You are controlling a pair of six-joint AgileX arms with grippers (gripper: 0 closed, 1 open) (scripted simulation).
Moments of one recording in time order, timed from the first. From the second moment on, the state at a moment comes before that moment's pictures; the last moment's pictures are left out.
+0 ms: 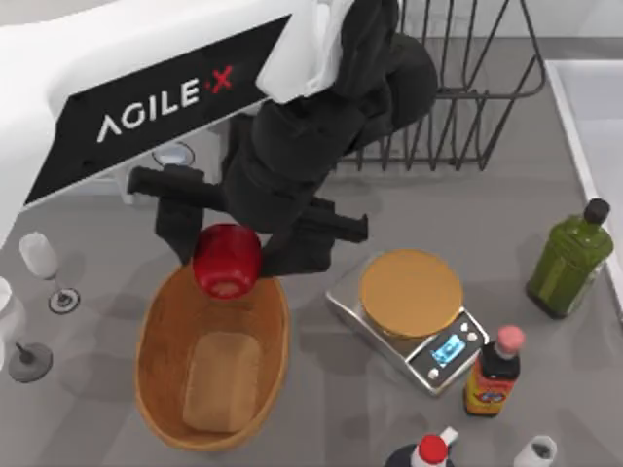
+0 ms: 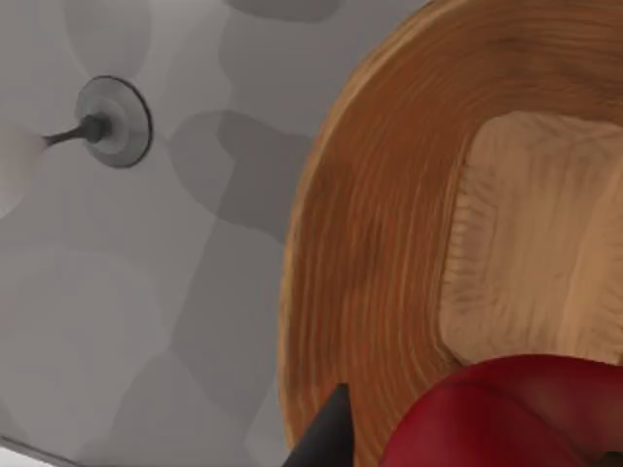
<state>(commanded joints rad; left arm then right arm) -0.81 2.04 1.85 -1.65 -0.31 -0.85 0.00 0.00 0.00 0.00 0.00 0.00</state>
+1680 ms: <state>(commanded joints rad) -0.83 1.97 1.50 -1.39 -0.33 -0.84 0.00 0.00 0.00 0.00 0.00 0.00</state>
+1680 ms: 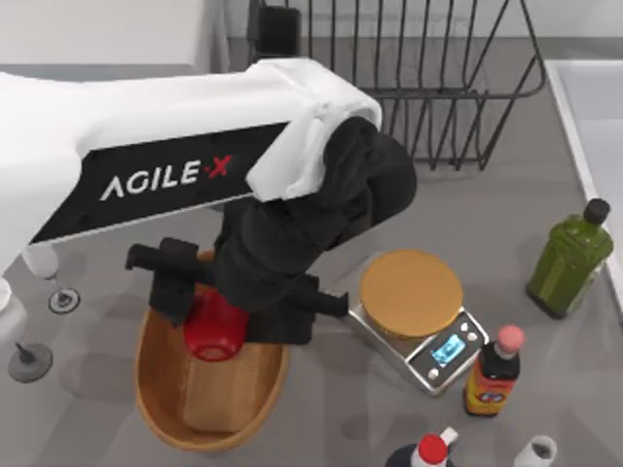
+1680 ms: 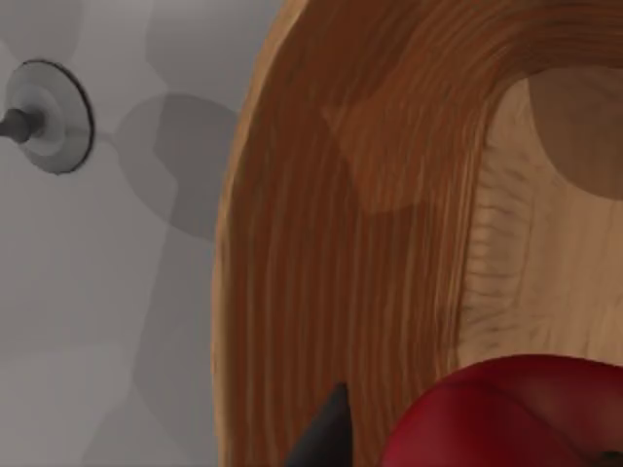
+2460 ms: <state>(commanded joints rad) -0.83 1.97 1.50 -1.39 -0.33 -0.84 0.00 0.00 0.00 0.00 0.00 0.00</state>
